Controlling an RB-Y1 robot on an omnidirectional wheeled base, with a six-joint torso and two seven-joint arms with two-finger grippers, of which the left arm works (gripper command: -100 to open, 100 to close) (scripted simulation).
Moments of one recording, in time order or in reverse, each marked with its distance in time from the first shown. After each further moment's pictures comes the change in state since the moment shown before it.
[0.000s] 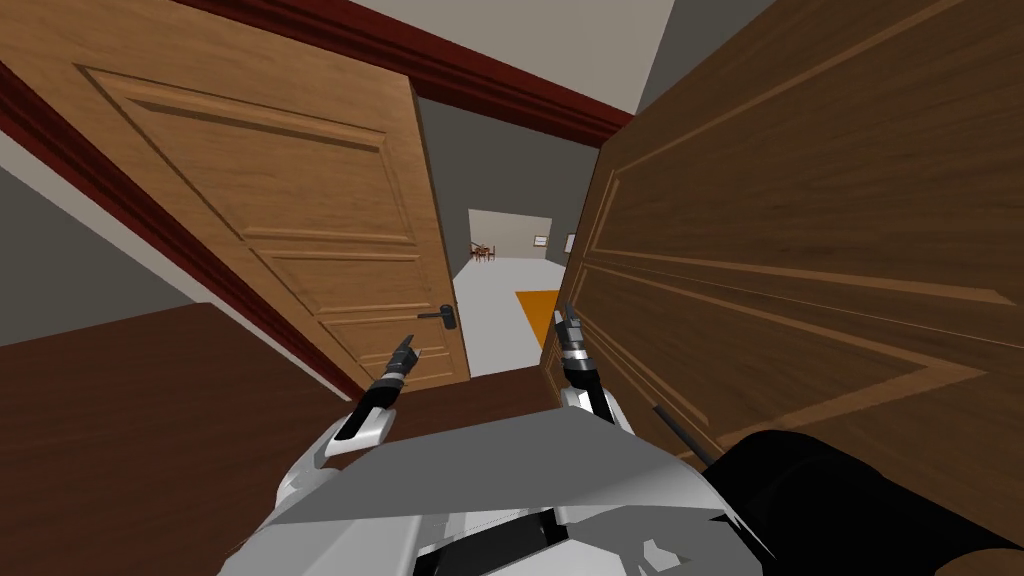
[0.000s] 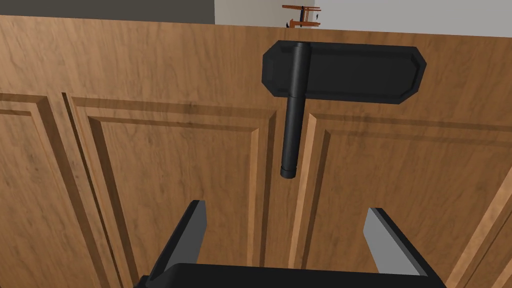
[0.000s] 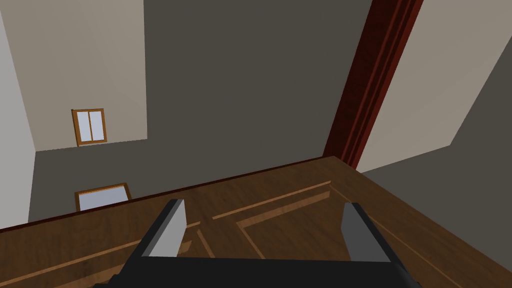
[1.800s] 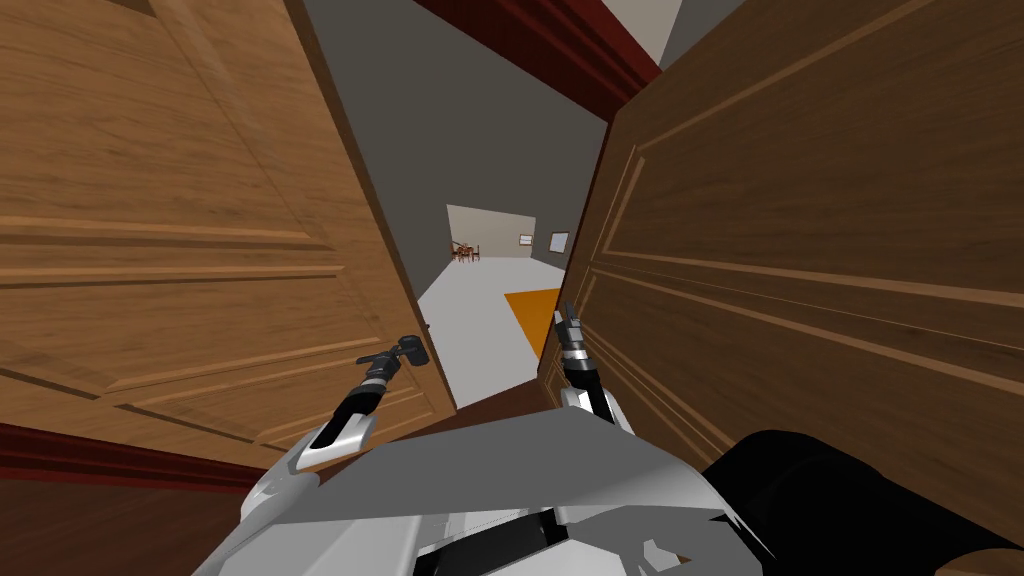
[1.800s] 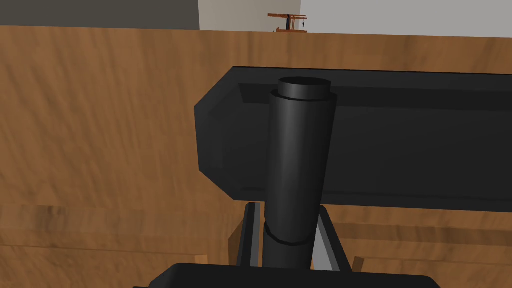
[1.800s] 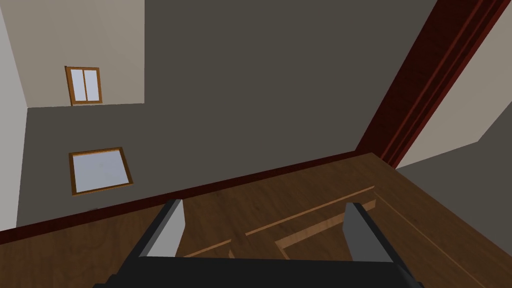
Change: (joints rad) arm -0.035 0.064 0.062 0.155 0.025 -0.032 0.027
